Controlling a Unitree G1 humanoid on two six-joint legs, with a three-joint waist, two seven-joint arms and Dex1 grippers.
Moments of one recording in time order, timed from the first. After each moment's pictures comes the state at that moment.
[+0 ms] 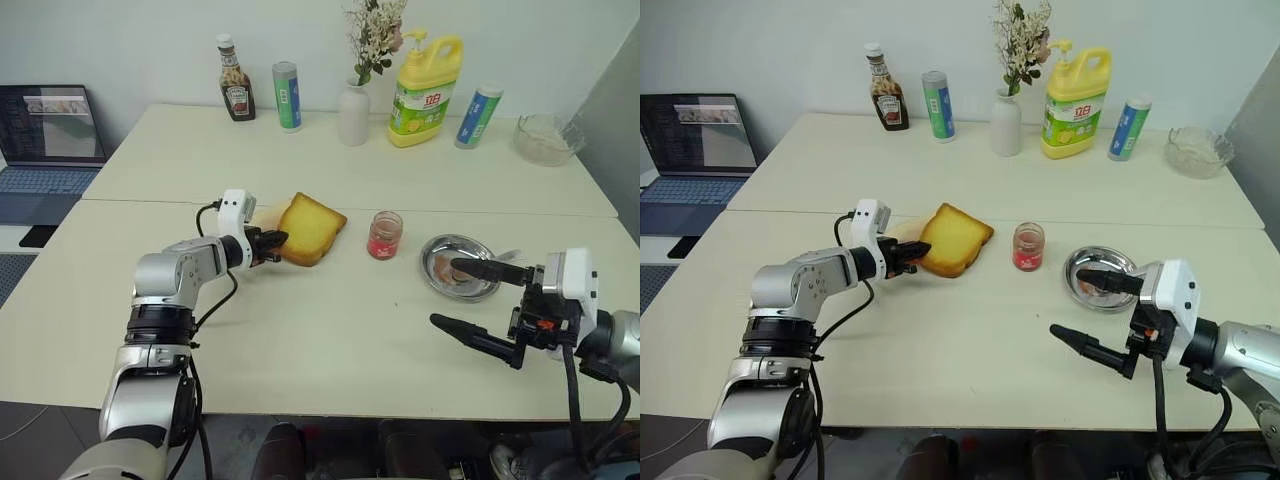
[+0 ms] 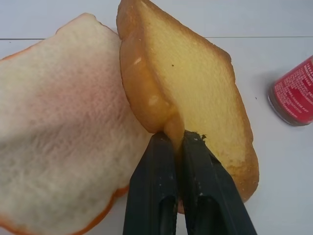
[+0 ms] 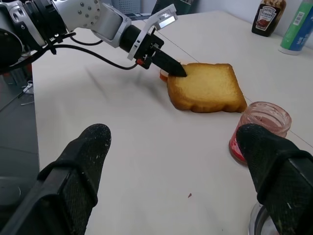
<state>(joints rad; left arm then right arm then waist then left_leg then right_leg) -0.68 0.45 0.11 0.31 -0.41 0.89 -0.60 0.09 -0.84 -0.35 -0.74 0.80 0.58 0.83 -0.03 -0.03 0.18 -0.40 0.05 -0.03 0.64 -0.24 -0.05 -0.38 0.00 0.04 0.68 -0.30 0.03</state>
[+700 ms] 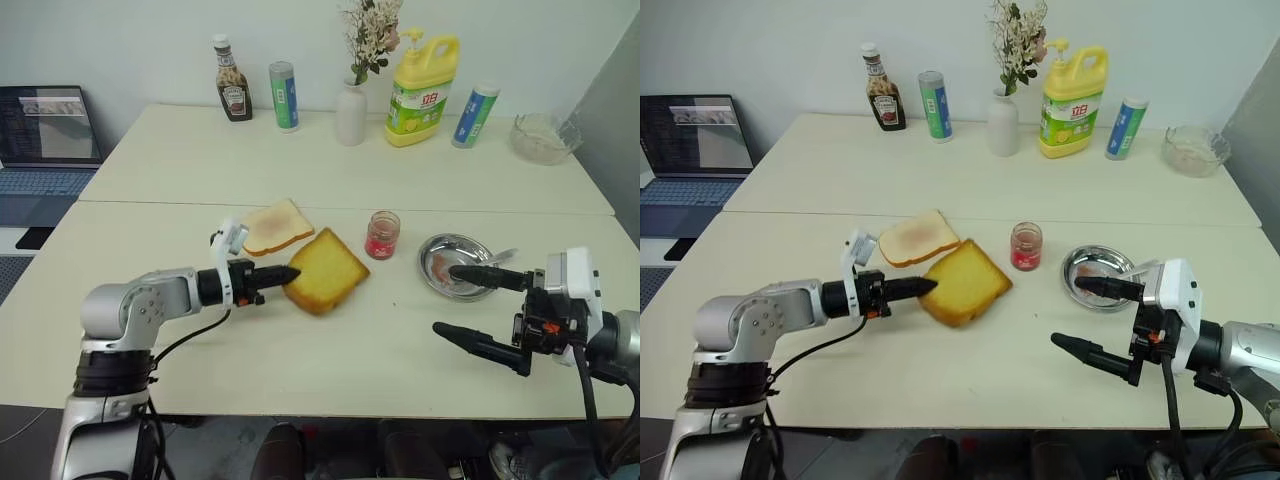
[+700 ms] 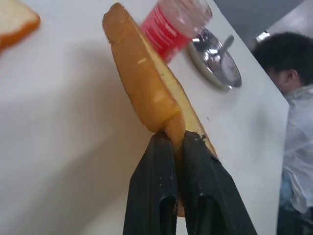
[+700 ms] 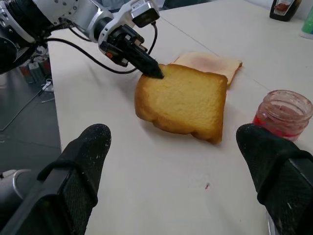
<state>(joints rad) -0.40 0.65 0.12 -0.08 -0.72 1.15 -0.89 0.13 -0.91 -0.38 -0.74 0.88 0.63 0.86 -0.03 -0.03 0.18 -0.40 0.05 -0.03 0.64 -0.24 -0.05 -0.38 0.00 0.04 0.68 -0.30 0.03</state>
